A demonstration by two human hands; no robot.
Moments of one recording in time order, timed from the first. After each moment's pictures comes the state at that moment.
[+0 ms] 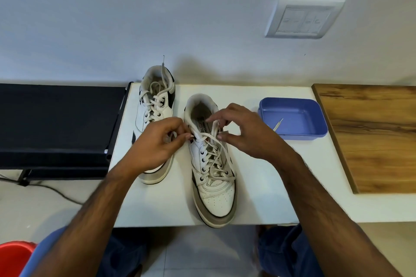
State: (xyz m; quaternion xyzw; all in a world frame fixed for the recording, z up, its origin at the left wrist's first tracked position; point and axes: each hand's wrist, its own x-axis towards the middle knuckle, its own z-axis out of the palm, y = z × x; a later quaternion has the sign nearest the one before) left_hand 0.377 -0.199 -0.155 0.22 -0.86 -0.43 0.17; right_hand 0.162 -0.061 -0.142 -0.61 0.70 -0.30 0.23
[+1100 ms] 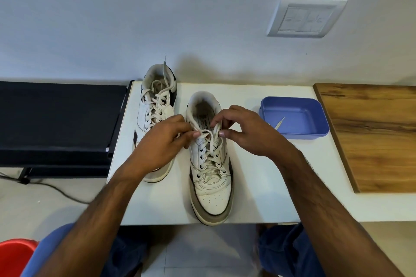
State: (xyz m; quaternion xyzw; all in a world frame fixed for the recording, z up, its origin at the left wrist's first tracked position) left_hand 0.367 -0.198 -0.156 0.22 -0.90 -0.37 0.12; right_hand 0.157 -0.065 -0.143 -0.61 0.69 -0.29 0.26
